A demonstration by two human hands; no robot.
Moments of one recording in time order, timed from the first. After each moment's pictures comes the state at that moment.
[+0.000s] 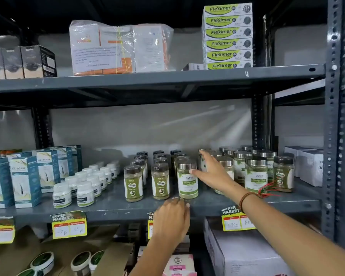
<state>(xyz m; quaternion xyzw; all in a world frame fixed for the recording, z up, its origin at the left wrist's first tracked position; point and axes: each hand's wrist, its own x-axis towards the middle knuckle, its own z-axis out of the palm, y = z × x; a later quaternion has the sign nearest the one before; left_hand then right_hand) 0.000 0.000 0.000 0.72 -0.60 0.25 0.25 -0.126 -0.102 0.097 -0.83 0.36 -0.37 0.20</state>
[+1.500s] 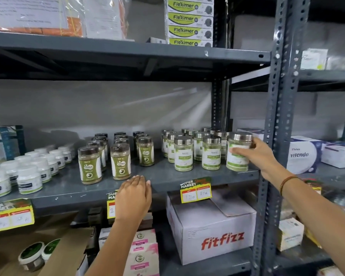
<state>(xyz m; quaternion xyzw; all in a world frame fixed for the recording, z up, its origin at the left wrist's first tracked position) 0.002 -0.023 -0.027 0.71 -0.58 0.28 0.28 -0.332 -0.128 0.081 -0.60 0.48 -0.56 0.31</state>
